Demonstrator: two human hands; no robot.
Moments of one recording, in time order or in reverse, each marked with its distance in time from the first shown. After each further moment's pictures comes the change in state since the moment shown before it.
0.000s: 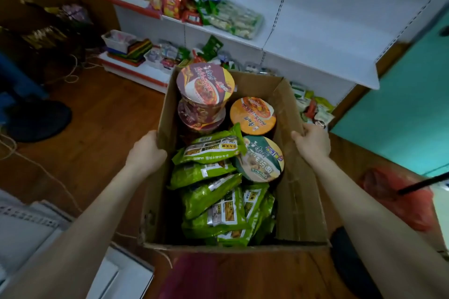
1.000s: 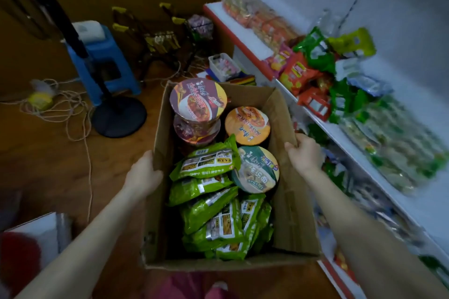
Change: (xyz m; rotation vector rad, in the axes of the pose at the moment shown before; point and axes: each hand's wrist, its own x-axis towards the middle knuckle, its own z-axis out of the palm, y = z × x) left_hand 0.506 -0.020 -0.130 -0.193 0.314 -0.566; right_hand 0.530 -0.423 0.330 -0.025 -0.366 -0.509
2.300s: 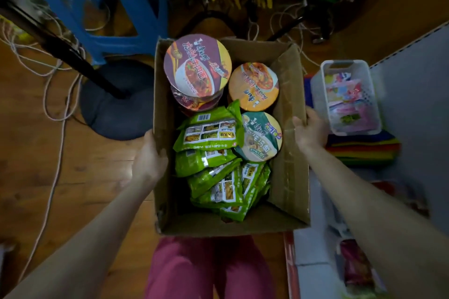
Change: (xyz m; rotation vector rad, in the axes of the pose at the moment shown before) left_hand 0.751 -0.052 0.090 -0.212 0.206 -0.501; right_hand 0.646 -0.284 0.555 0.055 -0.378 -0.122
